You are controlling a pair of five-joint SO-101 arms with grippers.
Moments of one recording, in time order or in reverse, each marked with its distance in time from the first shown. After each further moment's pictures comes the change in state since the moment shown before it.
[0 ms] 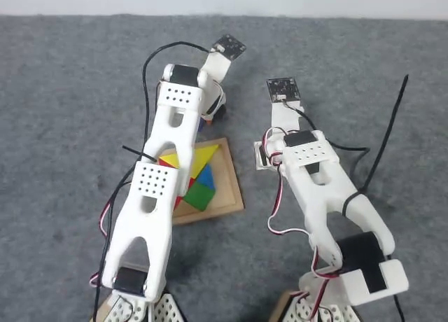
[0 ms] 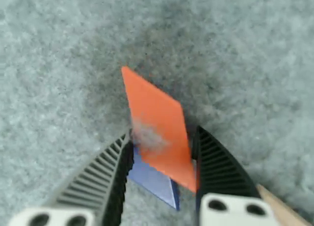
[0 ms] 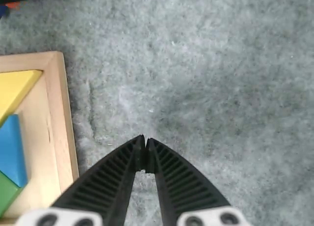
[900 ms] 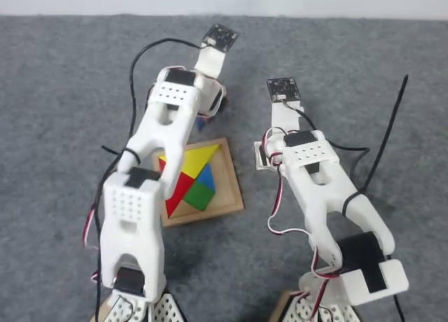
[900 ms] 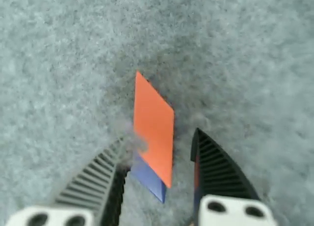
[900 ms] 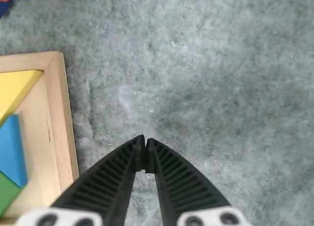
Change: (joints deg) left arm 0.5 -36.0 57.5 -29.5 8.4; right arm 0.0 0.0 0.0 0.0 0.0
